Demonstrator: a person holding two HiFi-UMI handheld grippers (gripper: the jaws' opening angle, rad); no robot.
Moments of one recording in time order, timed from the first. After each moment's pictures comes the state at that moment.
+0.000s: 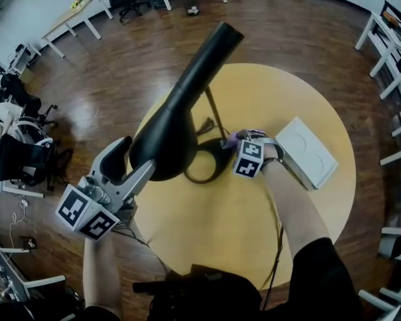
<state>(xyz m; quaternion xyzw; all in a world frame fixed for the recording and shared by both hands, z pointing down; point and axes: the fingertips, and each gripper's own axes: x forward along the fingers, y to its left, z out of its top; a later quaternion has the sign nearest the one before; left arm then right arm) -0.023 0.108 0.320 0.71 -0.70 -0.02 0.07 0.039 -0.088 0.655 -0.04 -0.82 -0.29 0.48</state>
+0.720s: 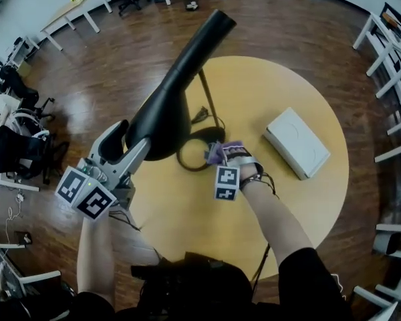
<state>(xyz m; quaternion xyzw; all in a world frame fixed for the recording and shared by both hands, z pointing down) -0.045 0.116 0.320 0.70 -0.71 -0.05 0.07 0.051 0.025 0.676 -0.09 -0.79 -0.38 0.47</state>
